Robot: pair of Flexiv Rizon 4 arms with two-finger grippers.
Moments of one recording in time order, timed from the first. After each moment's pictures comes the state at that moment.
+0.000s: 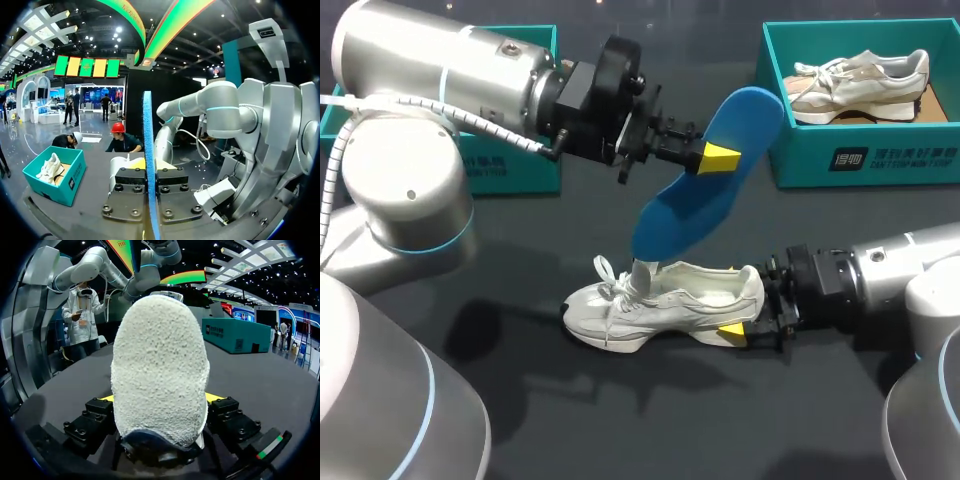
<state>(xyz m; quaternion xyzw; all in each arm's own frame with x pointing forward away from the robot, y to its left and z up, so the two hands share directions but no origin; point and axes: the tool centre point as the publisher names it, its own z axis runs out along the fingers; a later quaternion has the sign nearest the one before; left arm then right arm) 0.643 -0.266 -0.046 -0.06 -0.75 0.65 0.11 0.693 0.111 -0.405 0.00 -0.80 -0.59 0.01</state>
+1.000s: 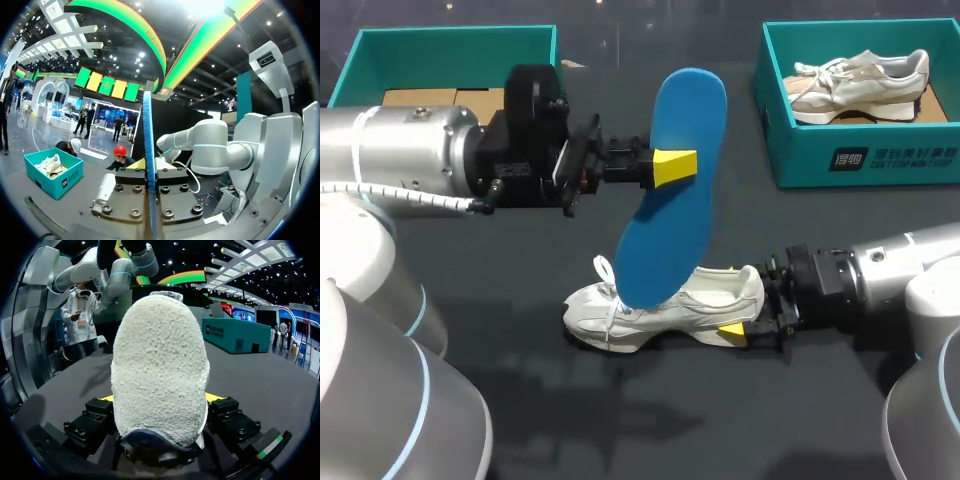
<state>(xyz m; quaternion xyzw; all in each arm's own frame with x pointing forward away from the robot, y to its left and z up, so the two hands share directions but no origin) 0.586 -0.221 0.000 0.04 -0.67 0.73 0.12 0.694 0.111 -0.405 0.00 -0.81 -0.59 0.01</state>
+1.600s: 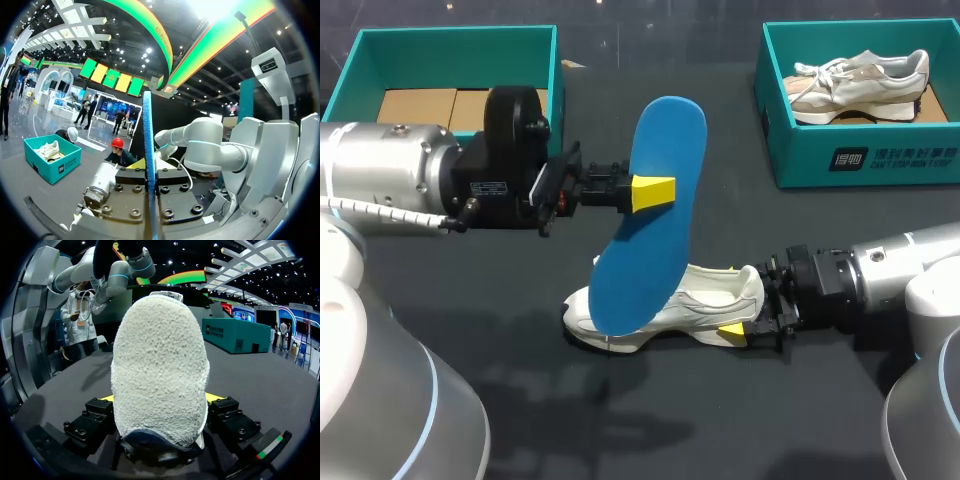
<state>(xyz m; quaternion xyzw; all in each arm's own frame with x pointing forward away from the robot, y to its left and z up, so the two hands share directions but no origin) 0.570 -0.201 -0.012 0.07 -0.68 0.72 0.15 0.694 0.111 -0.405 0.00 -0.81 -0.59 0.01</state>
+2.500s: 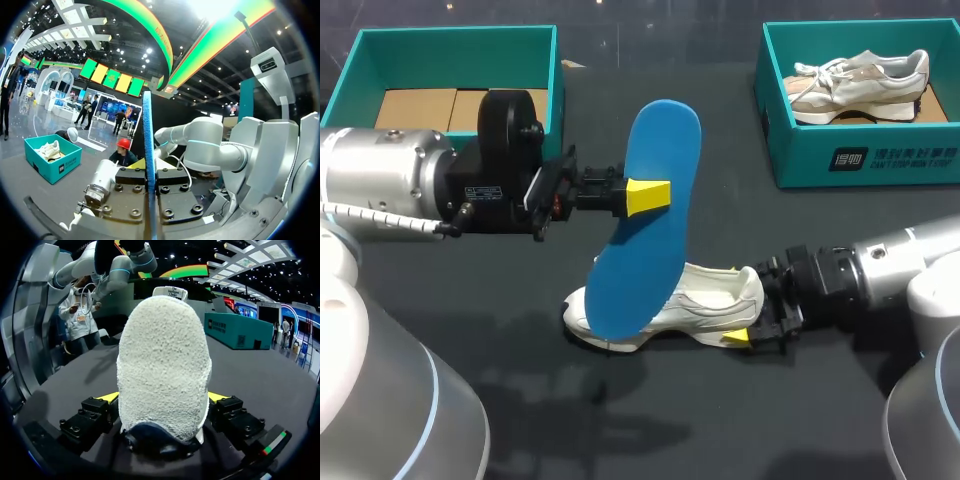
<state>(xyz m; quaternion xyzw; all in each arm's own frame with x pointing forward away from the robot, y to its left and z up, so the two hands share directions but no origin) 0.568 -0.198 -0.013 0.07 -0.68 0.72 0.15 0.689 0.103 -0.407 0.01 -0.83 -0.56 0.01</state>
